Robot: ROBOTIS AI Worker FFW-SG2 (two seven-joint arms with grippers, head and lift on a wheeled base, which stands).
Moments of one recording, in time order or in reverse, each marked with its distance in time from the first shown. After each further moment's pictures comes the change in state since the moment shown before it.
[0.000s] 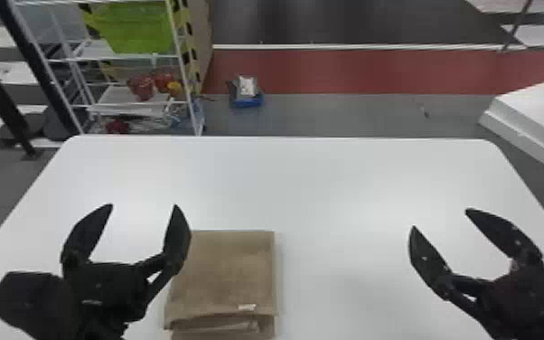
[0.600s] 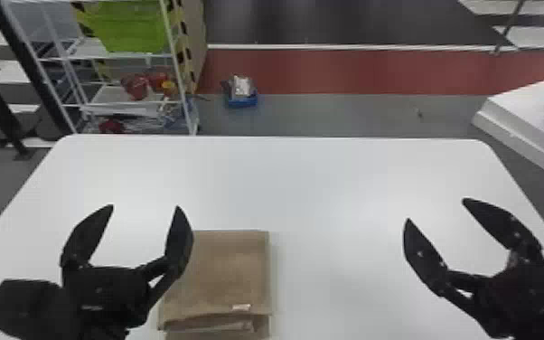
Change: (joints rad) left arm 0.020 0.001 -0.032 -0.012 -0.010 -0.015 0.015; right arm 0.024 0.000 0.012 -0.041 0.004 -0.050 0.003
